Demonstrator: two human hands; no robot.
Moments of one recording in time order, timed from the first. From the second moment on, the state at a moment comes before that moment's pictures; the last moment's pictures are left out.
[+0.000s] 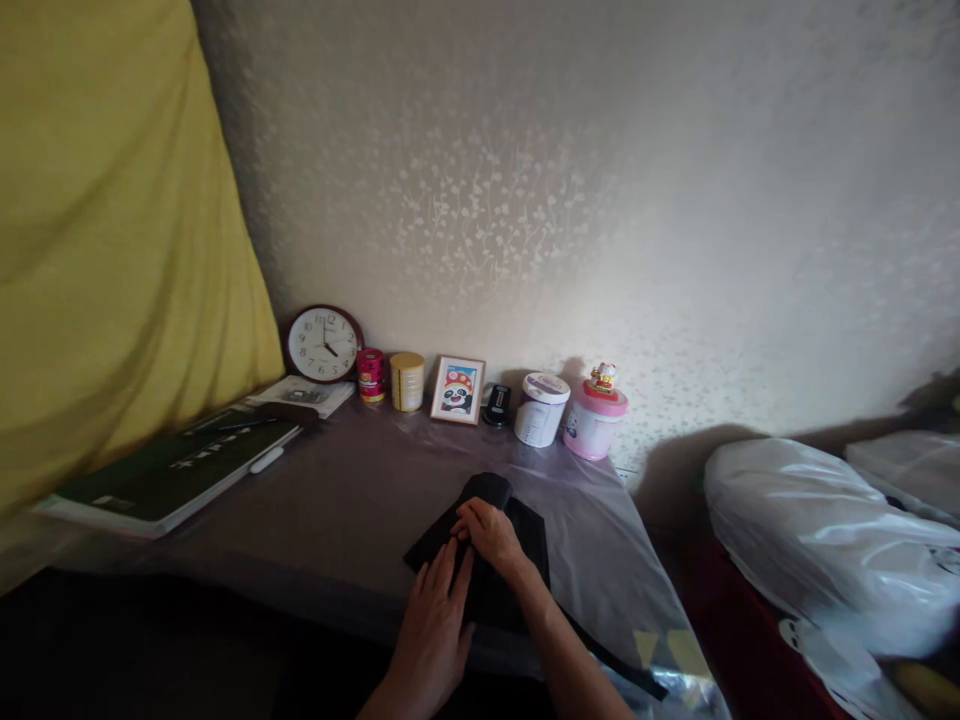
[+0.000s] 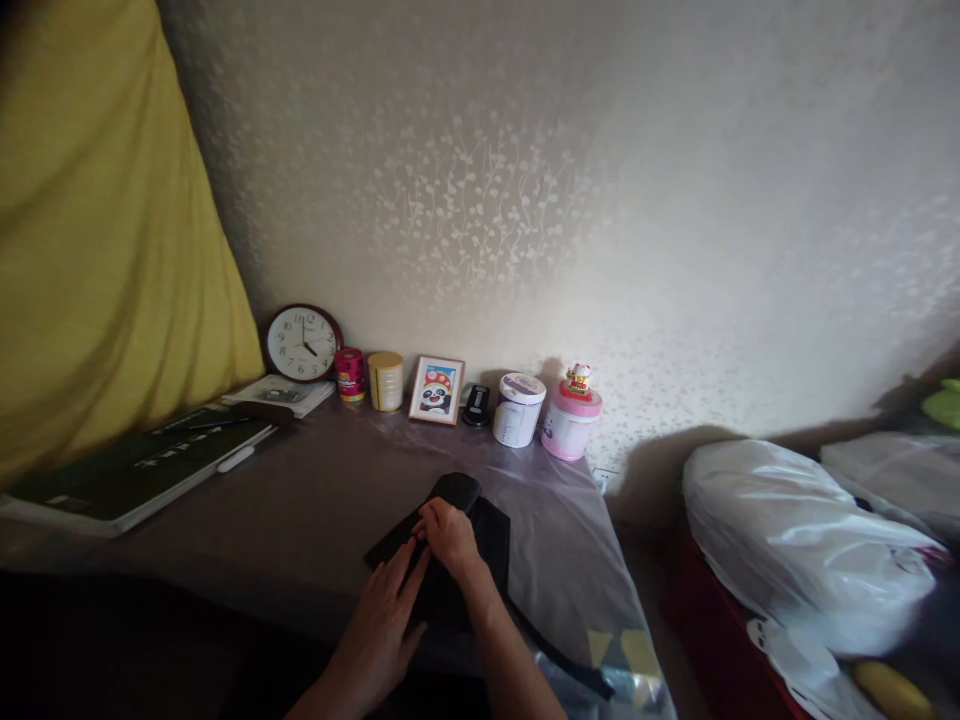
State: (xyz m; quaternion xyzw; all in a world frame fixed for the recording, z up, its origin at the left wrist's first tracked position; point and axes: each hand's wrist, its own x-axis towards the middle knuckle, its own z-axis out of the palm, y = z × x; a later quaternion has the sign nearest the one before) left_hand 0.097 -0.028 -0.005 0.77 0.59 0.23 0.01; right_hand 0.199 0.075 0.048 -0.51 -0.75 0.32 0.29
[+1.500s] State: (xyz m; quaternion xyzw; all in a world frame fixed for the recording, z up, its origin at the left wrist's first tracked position) left_hand 0.104 -0.035 0.007 0.74 0.65 0.13 0.10; right_hand 0.238 0.096 0.019 -0.48 -0.80 0.04 0.37
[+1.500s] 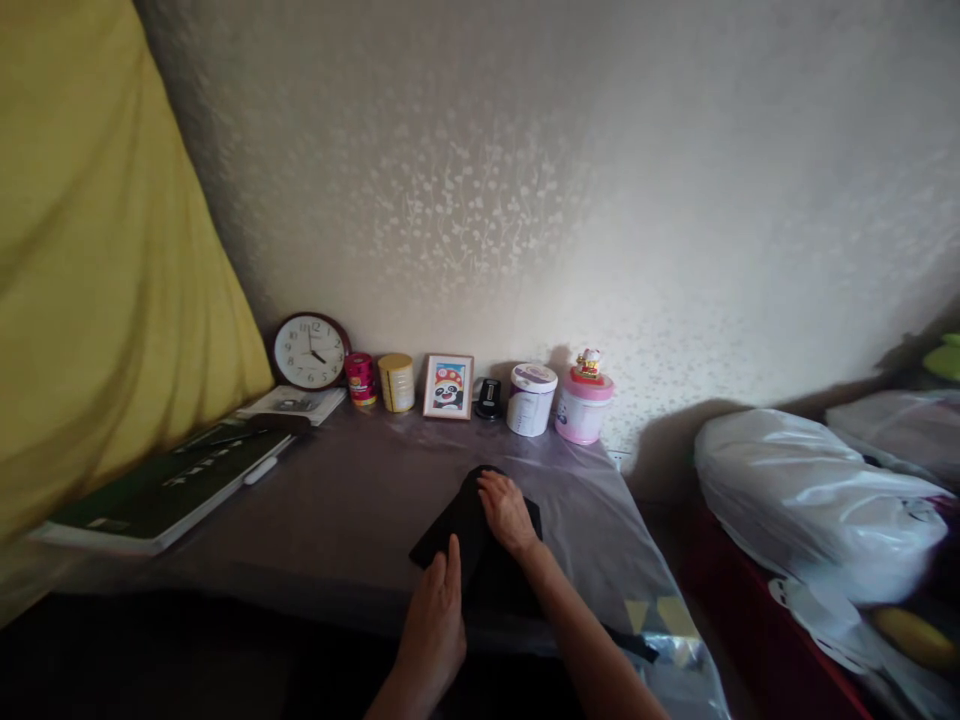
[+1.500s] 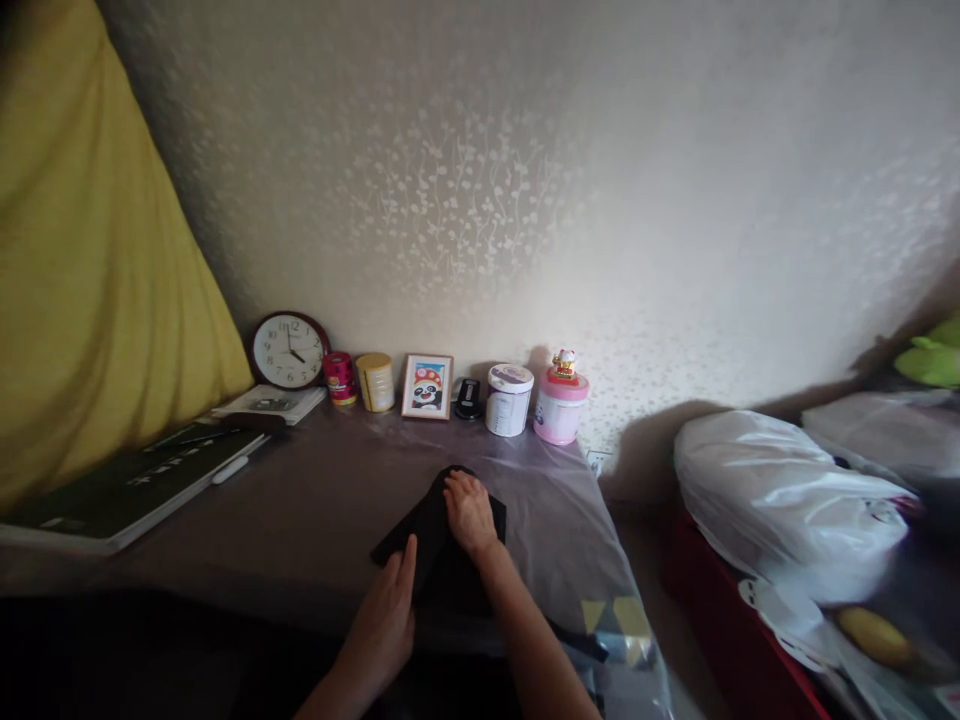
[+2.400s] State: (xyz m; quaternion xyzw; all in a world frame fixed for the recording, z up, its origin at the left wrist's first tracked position) left_hand 0.104 -0.038 0.010 0.75 0.63 0.16 0.08; right_hand 0.292 0.061 0.025 -0.63 -0.58 0.31 0.41
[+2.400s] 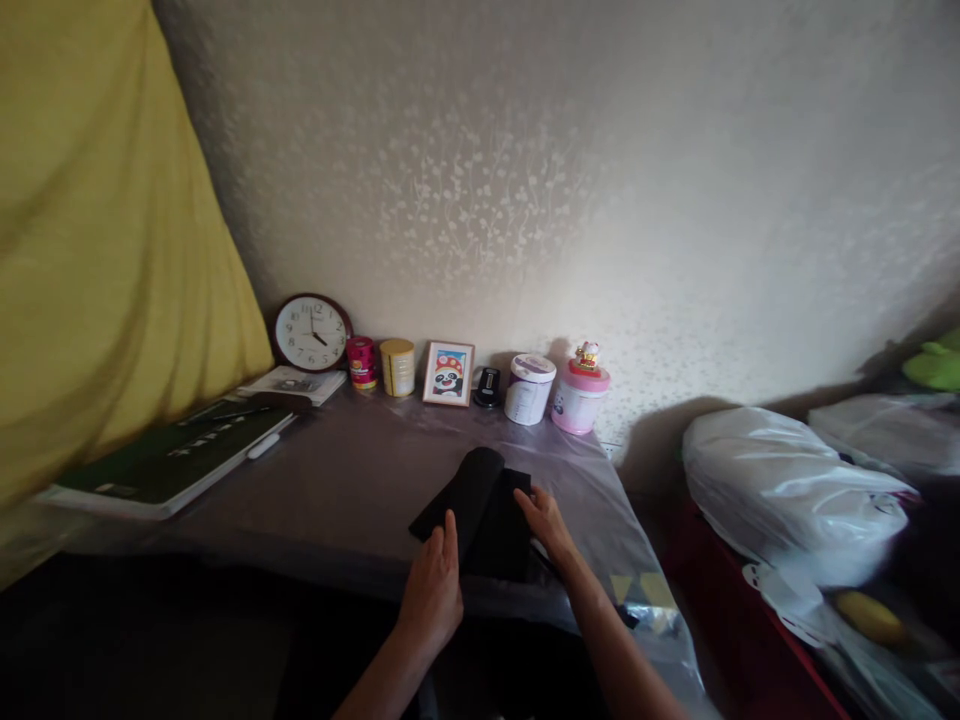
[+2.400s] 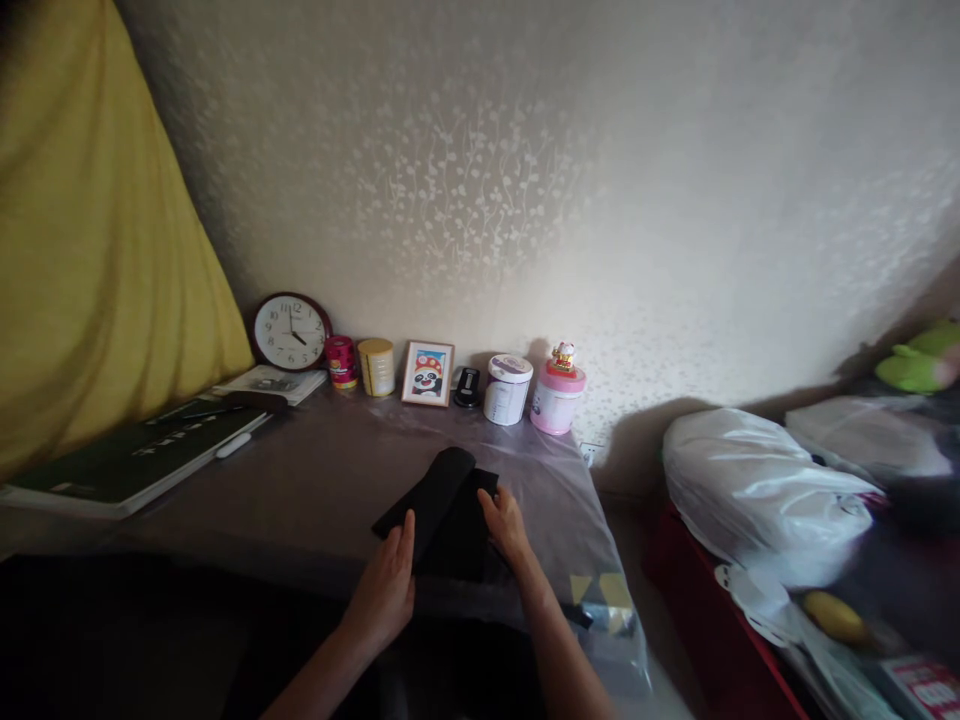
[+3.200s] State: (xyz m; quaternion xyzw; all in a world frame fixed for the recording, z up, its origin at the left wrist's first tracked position) left_hand 0.101 -0.034 0.005 0.75 0.64 0.16 0.08; right_hand 0.211 0.088 0.037 -0.60 -0.59 0.35 0.41
